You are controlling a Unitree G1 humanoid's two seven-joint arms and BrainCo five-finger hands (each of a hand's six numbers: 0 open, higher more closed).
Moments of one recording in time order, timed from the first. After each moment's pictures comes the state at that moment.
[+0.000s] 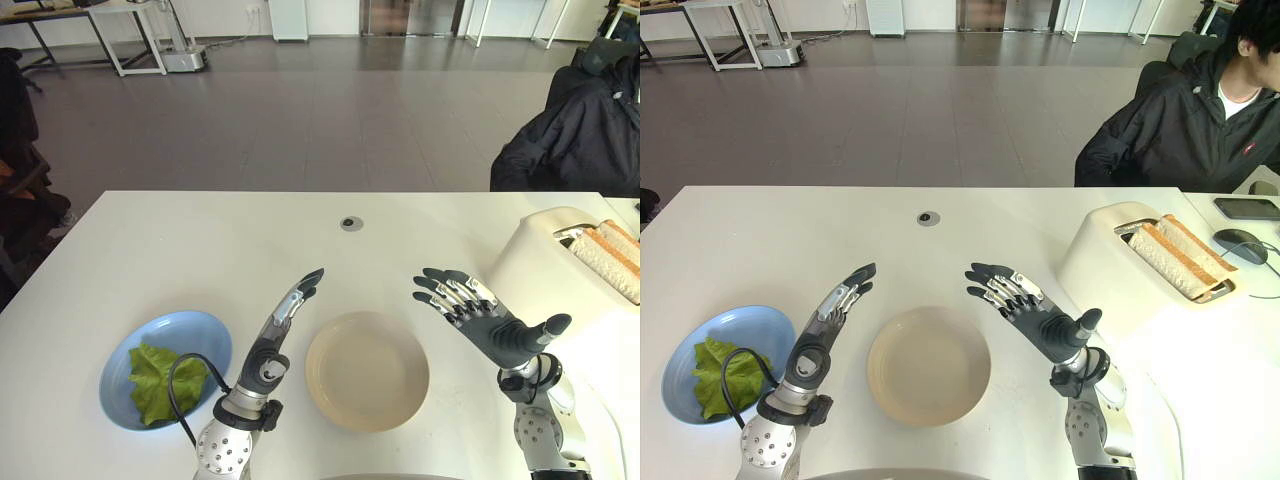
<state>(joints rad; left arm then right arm) 0.38 0.17 -0.14 -0.27 0.01 -0.65 -0.21 0.14 -0.21 -0.08 -0.15 0.71 -0.18 1.07</state>
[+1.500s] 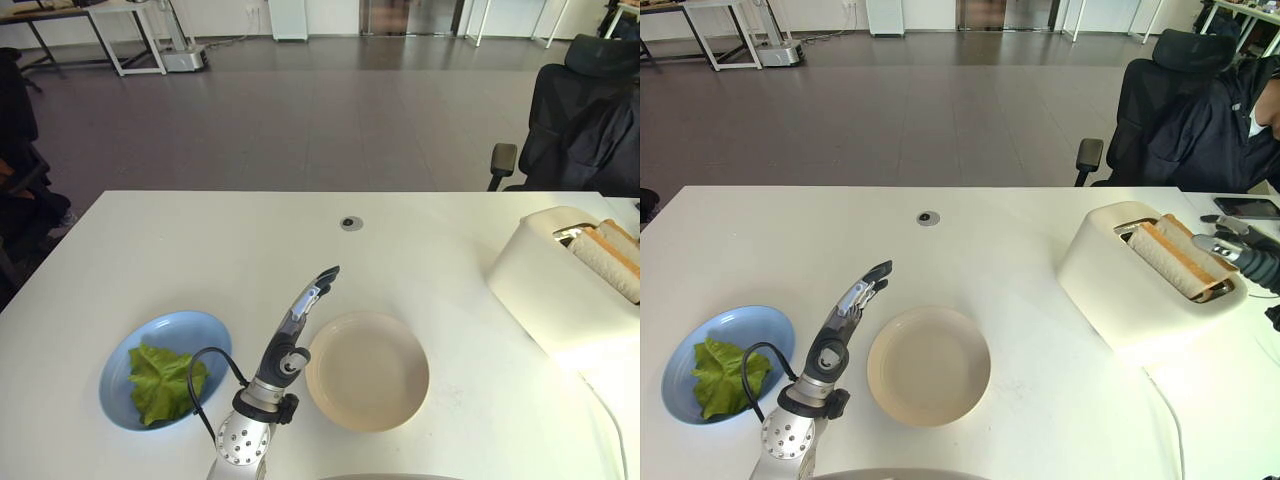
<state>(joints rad) 0.34 0.12 -0.19 -0.23 0.07 -0.63 -0.18 -0.12 -1.04 -0.39 0.55 -0.10 -0.35 0.49</state>
